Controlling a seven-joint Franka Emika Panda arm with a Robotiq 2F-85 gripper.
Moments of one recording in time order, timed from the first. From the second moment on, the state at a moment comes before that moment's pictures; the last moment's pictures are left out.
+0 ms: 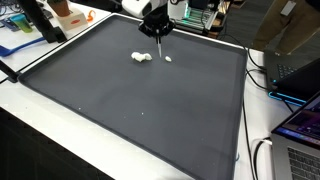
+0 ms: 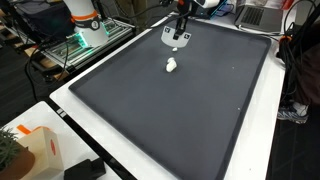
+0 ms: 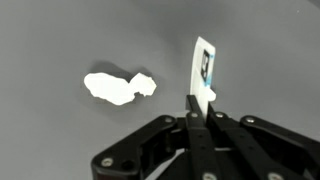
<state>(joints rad) 0.09 0.25 0.13 -2.07 -0.05 2.04 -0.27</state>
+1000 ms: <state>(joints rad) 0.14 -0.26 0.15 -2.36 0.05 2.03 -0.45</state>
